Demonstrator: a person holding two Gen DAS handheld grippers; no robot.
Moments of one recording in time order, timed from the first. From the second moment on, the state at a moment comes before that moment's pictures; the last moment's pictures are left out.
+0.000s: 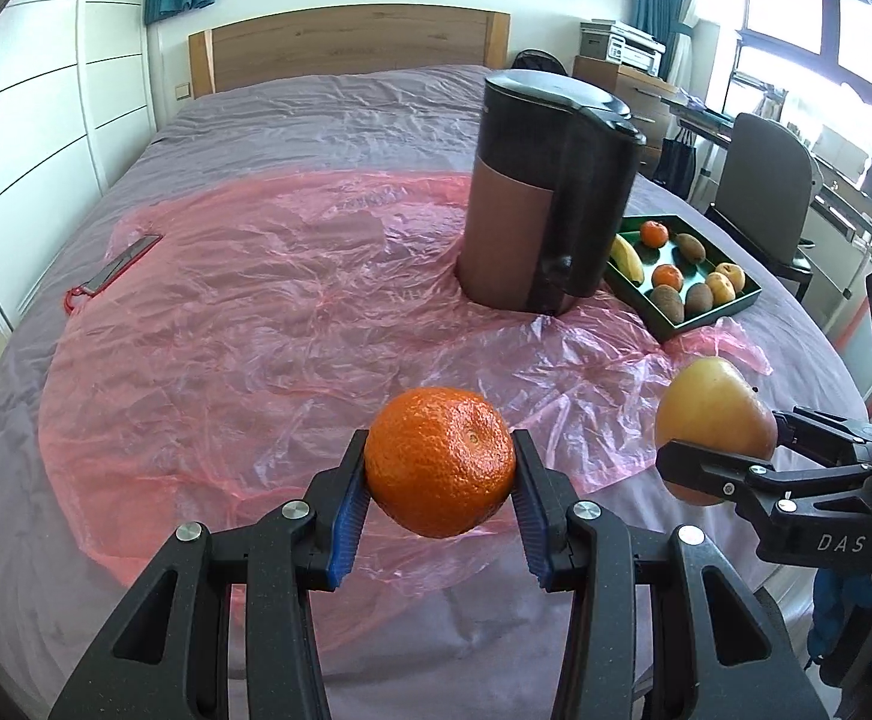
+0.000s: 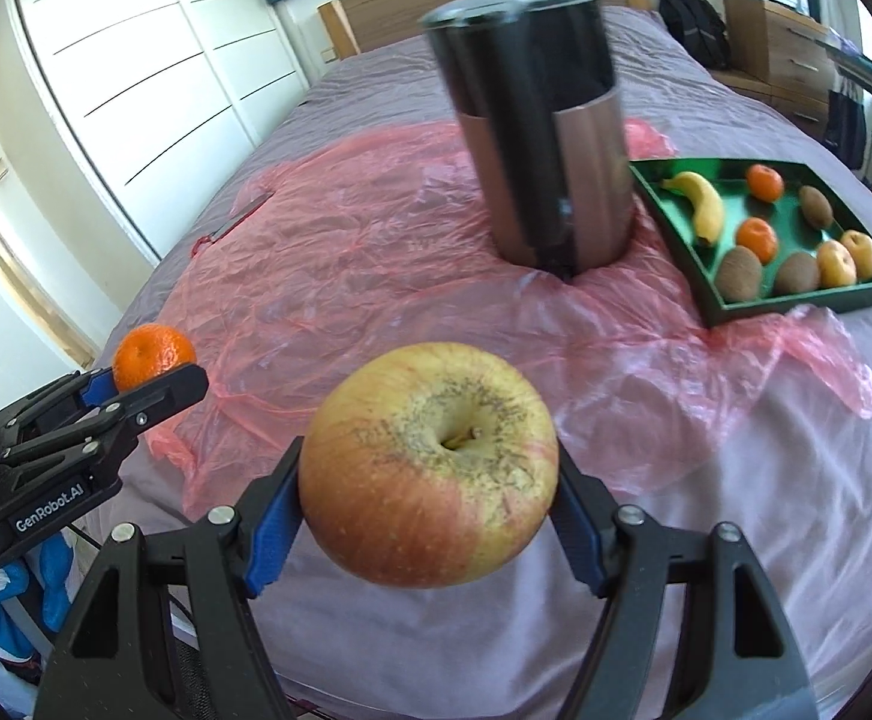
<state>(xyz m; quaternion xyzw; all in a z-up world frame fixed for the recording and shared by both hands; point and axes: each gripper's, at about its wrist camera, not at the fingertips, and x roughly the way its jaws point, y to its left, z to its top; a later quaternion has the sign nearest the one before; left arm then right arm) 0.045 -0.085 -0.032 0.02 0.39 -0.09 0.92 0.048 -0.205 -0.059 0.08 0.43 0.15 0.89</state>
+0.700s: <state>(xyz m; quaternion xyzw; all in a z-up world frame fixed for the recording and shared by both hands) 0.099 -0.246 -0.029 0.08 0.42 -0.20 0.88 0.074 -0.376 -0.055 0.12 0.40 0.04 0.91</state>
